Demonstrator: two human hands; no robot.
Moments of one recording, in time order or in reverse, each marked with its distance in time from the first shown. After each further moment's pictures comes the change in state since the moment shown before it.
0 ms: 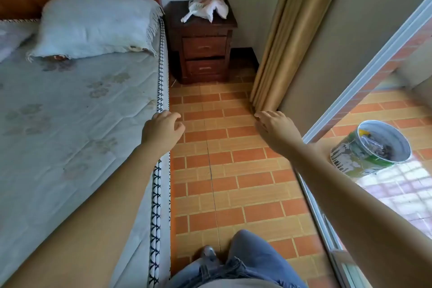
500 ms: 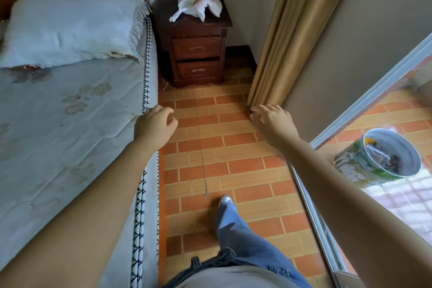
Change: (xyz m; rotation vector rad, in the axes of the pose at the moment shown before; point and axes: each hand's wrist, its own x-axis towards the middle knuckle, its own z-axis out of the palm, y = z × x) left_hand 0.145 0.015 0.014 0.017 0.018 -0.024; right_hand 0.136 0.055 0.010 0.049 0.026 0.065
